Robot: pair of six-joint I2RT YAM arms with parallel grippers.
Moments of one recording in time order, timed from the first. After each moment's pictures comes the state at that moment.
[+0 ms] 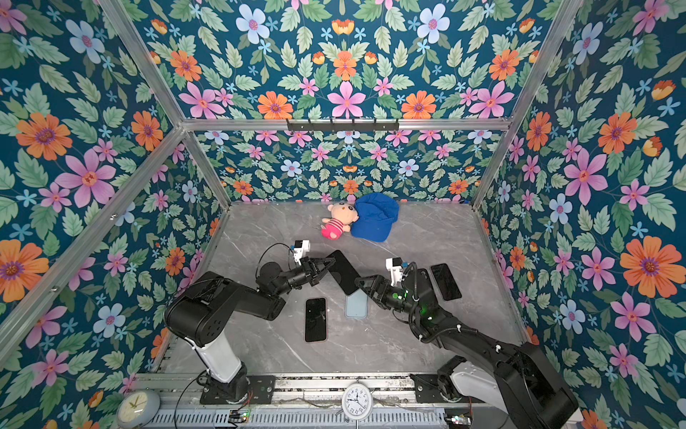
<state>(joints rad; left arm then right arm) -0.48 1.76 0.50 1.41 0.66 -1.49 0.57 1.11 0.33 0.56 -0.43 1.21</state>
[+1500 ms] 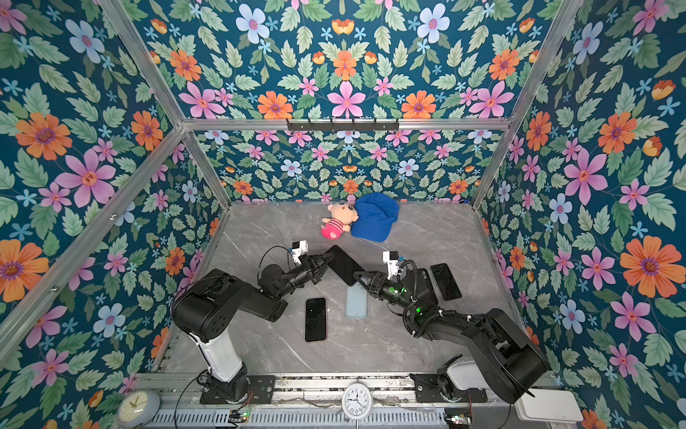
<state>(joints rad) -0.50 1.81 0.50 1.49 0.53 -1.62 0.55 1.36 0.34 1.01 -0.51 1.26</state>
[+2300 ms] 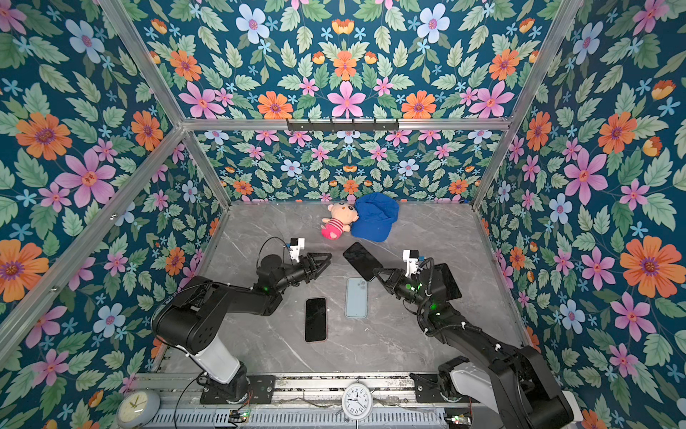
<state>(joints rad) -0.44 1.68 0.61 0.90 0.62 -1.12 0.35 1.07 0.34 0.58 -0.54 1.22</state>
